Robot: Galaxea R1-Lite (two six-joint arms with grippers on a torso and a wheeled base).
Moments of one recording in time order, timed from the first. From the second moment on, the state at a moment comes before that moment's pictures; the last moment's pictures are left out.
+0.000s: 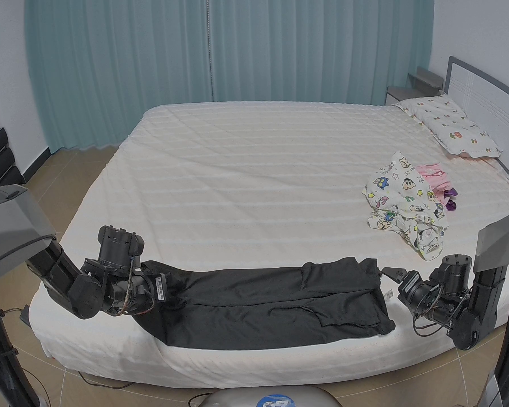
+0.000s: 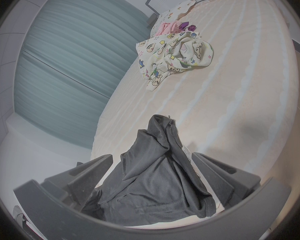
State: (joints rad) left arm -0.28 2.03 -0.67 -0.56 0.08 -0.36; right arm 0.15 2.25 -0.23 -1.55 0.08 0.96
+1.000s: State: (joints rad) left arm -0.35 2.08 -0.90 -0.45 0.14 -0.46; right arm 0.15 2.24 -0.23 -1.55 0.07 0.96
